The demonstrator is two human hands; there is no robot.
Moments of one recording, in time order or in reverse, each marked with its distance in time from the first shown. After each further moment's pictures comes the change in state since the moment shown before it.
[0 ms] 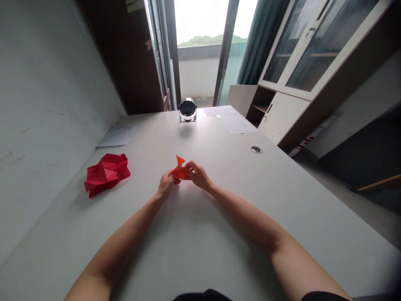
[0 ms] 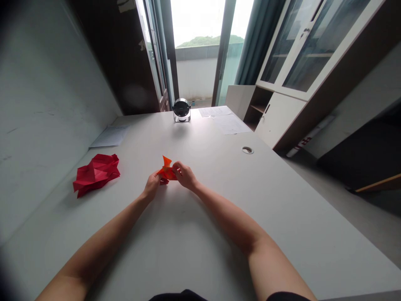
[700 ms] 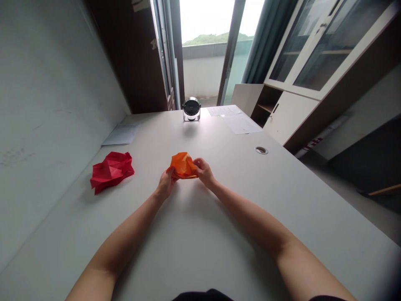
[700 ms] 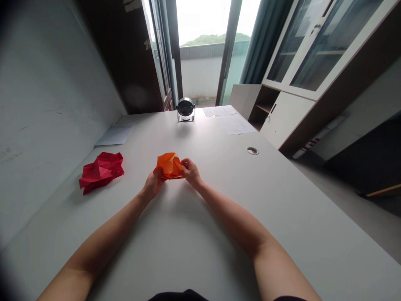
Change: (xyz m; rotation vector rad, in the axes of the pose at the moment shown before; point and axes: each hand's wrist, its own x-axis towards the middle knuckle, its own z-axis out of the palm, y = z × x) left_hand 0.008 0.002 -0.004 -0.442 0.046 -0.041; right_hand 0.006 0.010 0.006 0.456 0.153 0.334
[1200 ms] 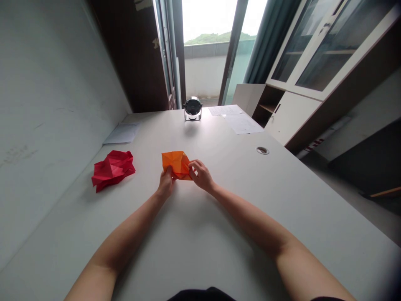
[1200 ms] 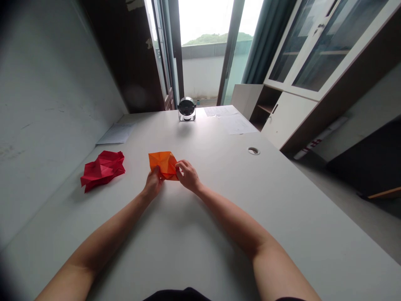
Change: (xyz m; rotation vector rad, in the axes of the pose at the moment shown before) left_hand -0.003 -0.005 0.001 0.020 0.170 0.107; right_hand -0.017 -0.016 0.002 -0.624 -0.104 -0.516
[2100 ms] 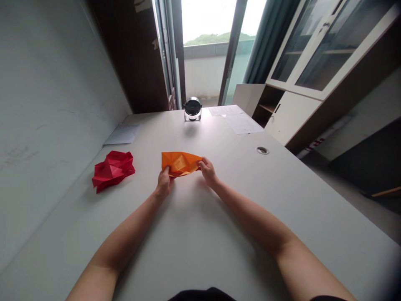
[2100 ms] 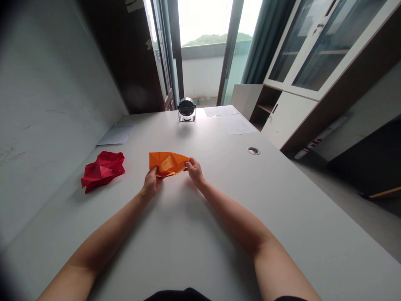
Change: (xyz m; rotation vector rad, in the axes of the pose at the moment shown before) left_hand 0.015 0.000 -0.007 -0.062 0.095 -0.041; right_hand 0.012 0.031 0.004 0.676 0.231 0.551
